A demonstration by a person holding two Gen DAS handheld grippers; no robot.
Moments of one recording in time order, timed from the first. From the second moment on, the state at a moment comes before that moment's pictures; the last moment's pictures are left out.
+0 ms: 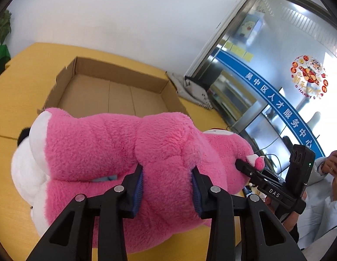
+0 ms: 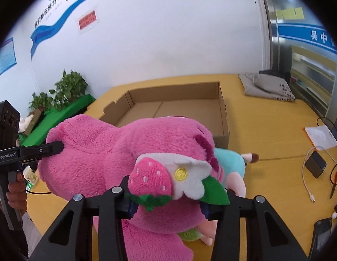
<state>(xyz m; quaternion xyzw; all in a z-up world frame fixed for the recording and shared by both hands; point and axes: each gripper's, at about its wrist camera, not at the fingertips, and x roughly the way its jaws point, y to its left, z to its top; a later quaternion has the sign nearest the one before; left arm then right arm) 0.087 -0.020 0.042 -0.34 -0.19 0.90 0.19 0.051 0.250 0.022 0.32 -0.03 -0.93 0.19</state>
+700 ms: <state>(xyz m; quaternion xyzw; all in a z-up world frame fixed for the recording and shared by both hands) -0.073 -0.051 0.110 -0.28 -0.15 0.93 0.16 -0.102 0.189 0.096 0.26 -0.01 -0.95 0.16</state>
